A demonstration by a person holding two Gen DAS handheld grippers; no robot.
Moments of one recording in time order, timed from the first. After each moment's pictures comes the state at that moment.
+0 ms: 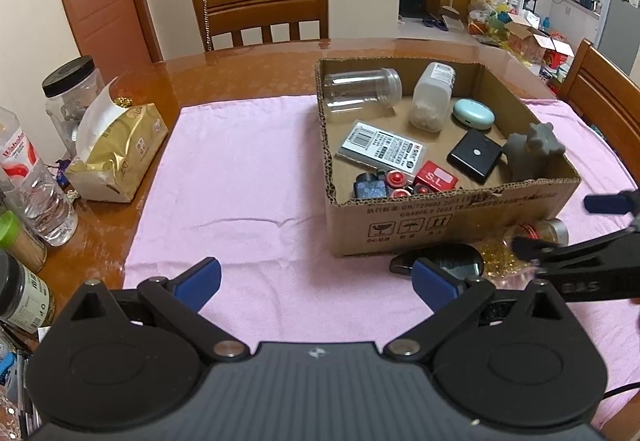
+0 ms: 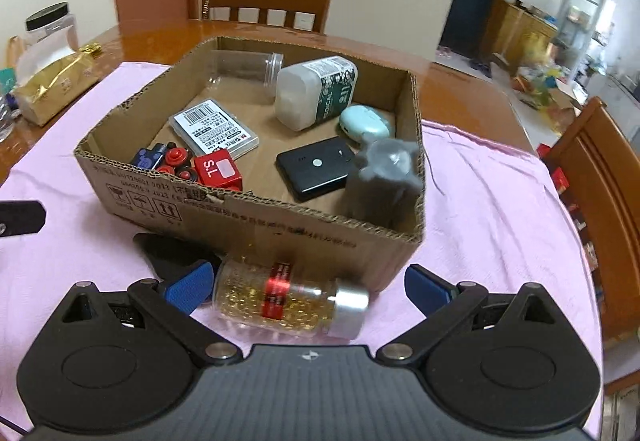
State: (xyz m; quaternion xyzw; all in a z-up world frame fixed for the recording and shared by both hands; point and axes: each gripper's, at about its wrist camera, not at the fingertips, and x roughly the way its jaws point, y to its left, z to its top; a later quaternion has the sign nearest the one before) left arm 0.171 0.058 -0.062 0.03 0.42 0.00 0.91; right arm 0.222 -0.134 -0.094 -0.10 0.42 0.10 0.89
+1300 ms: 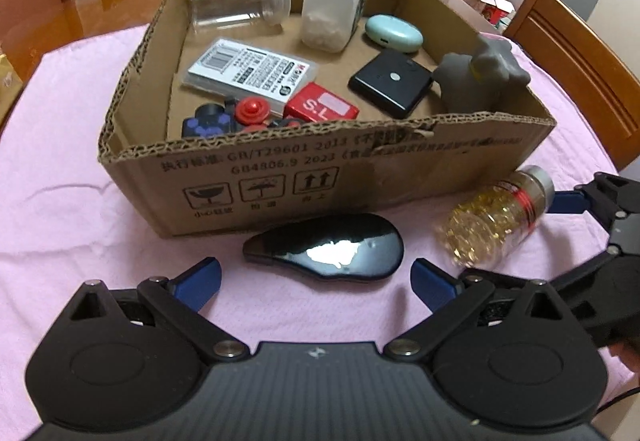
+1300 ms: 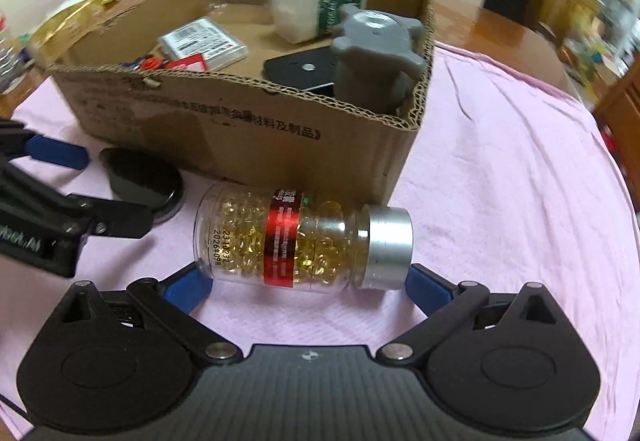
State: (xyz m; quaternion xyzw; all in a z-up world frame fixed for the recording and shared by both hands) left arm 0.222 -0.004 -0.143 0.00 0.50 -0.12 0.86; right arm 0.238 -0.184 -0.148 -0.11 0.48 0.18 0.85
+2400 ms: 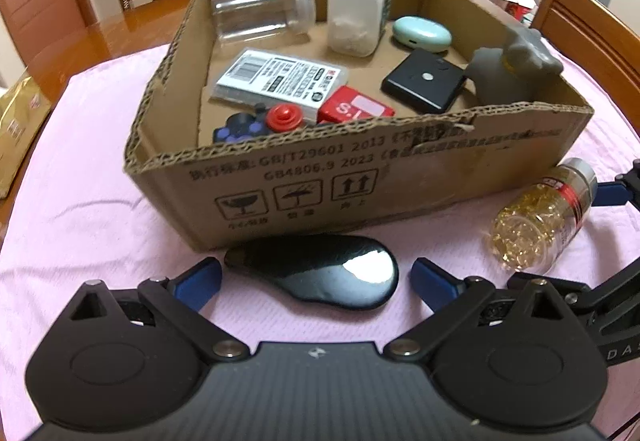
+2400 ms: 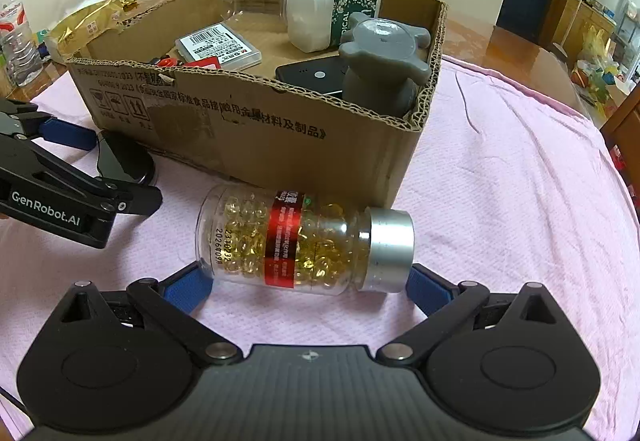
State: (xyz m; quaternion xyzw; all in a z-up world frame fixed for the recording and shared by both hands) left arm 0.225 -0.006 -0.151 0.04 0.47 -0.07 0.88; right arm 0.234 -0.187 -0.149 -0.11 0.46 0.20 0.86
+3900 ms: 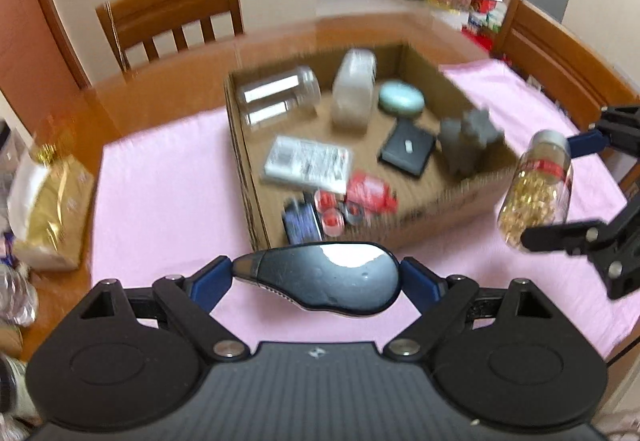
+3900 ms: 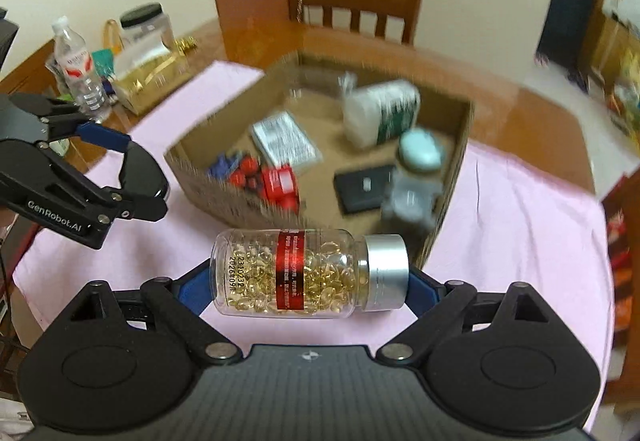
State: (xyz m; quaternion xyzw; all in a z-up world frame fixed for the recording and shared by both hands) left arm 0.213 0.032 -0.040 0.08 0.46 -0.12 0.88; right arm 0.237 -0.170 -0.030 -0.11 0.44 0.27 0.85
